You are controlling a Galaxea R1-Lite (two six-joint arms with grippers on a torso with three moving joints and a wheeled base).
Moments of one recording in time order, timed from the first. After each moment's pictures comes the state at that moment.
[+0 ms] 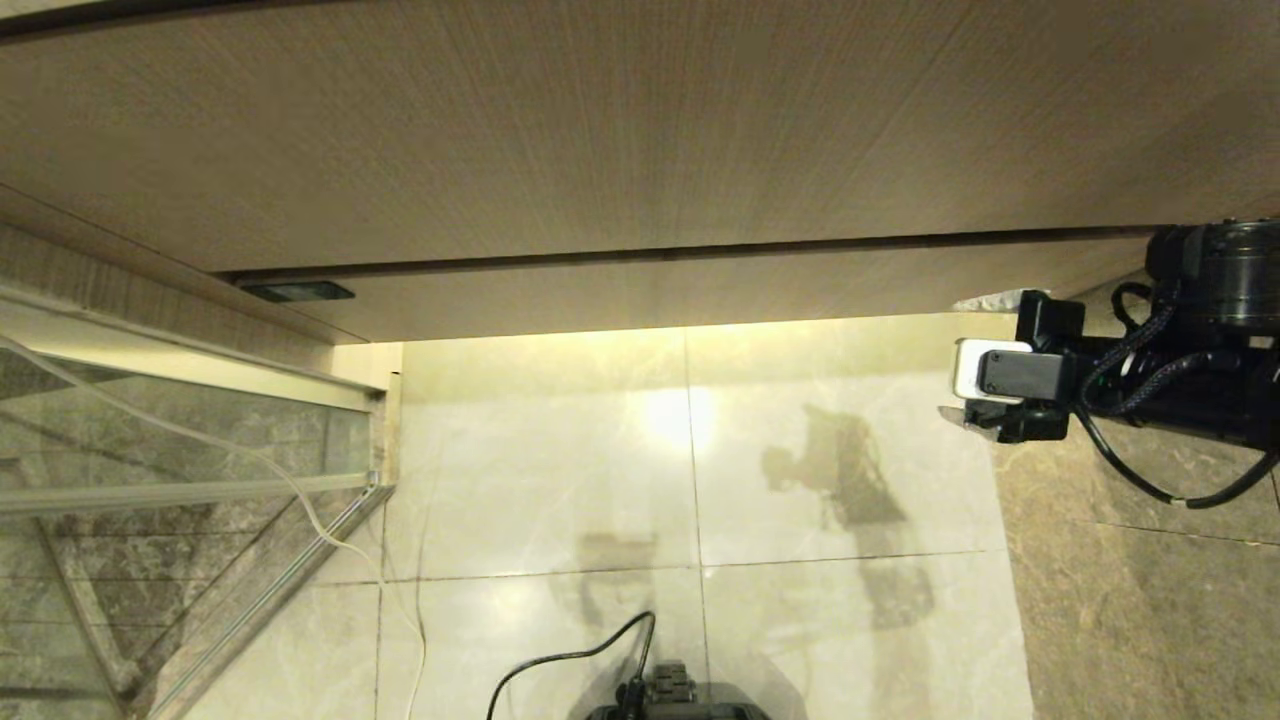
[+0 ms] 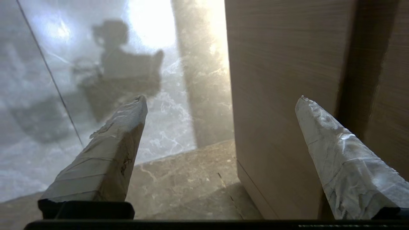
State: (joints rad) left arm 0.00 0.00 0.00 -0.23 0.00 -0.01; right arm 0.13 1.62 -0.94 -0.35 0.16 -1.44
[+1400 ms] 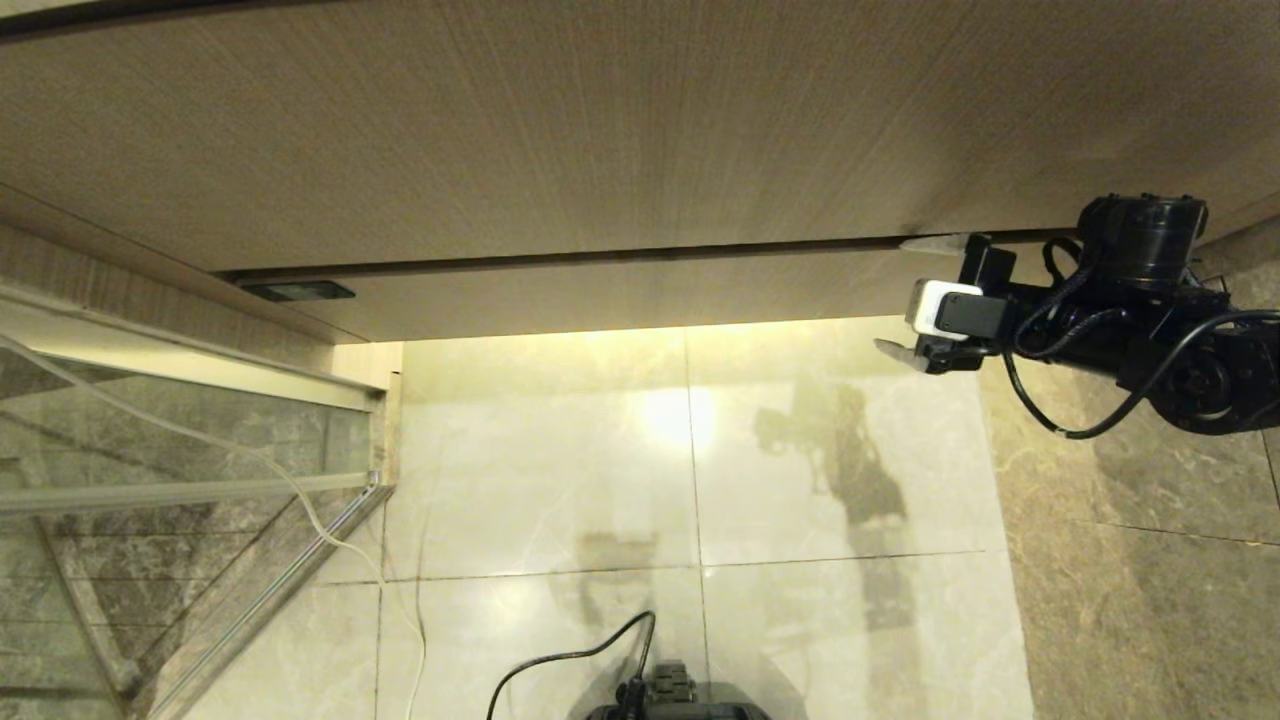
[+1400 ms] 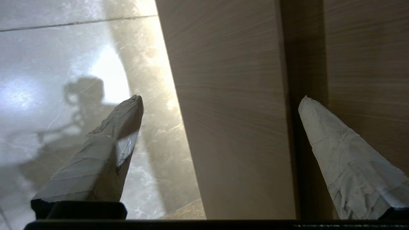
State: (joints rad) left arm 0.00 0.00 0.00 -0.23 0.00 -0.01; right arm 0.09 1.86 -1.15 -0.59 0.38 -1.38
